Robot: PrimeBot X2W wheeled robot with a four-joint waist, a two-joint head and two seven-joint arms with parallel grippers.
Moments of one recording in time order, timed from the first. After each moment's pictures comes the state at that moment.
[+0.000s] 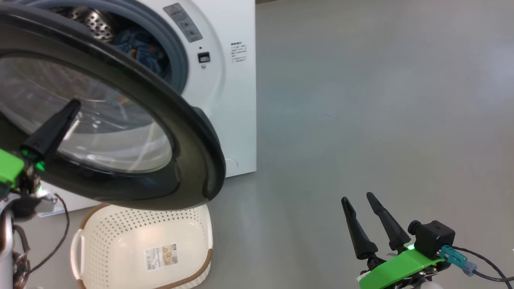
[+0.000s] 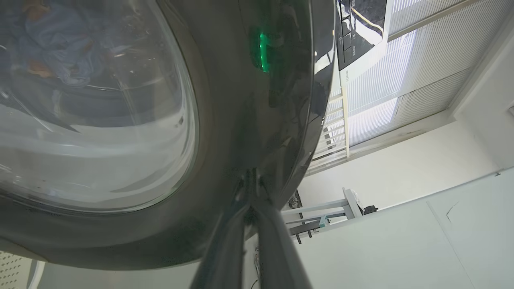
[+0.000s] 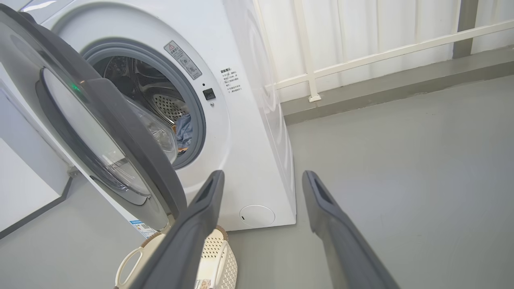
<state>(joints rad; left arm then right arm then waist) -0.45 0.27 0.10 -0.06 -1.42 0.22 0.68 -0.10 -0.07 0.17 0.23 0.40 0.13 -0.26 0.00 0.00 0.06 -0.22</state>
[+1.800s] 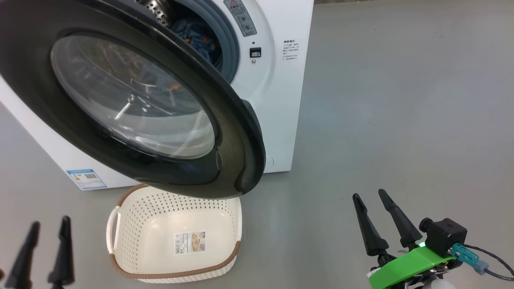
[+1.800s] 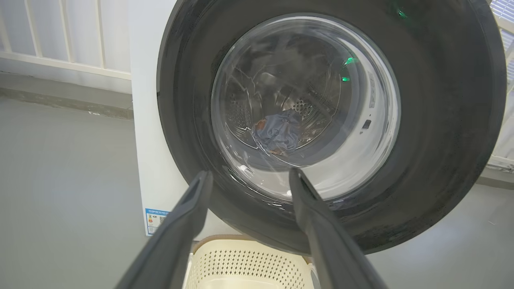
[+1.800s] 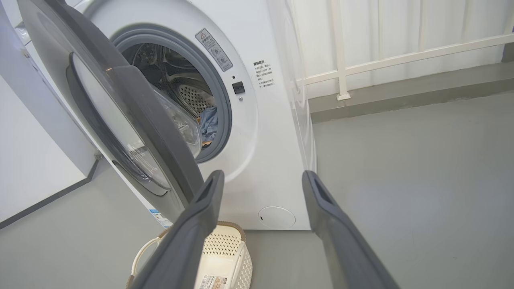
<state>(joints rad) 0.03 0.33 -0.02 0.13 -0.63 -0.13 -0.25 -0.10 -0.10 0.15 0.22 0.40 0.13 -0.26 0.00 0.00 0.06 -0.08</state>
